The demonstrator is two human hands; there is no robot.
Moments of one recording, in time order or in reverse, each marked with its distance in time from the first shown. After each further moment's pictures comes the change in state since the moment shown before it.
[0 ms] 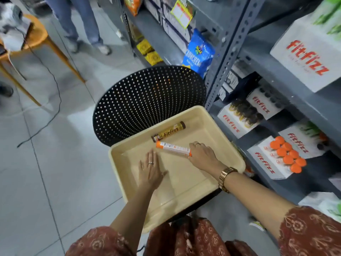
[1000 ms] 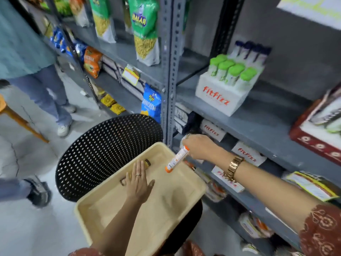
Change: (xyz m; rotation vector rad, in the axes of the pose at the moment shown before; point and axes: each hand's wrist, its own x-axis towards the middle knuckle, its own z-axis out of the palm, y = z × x) left_hand 0.017 0.081 -0.079 0.008 0.312 0.302; right_hand -0.069 0.090 -0.161 -0.185 0.225 -0.018
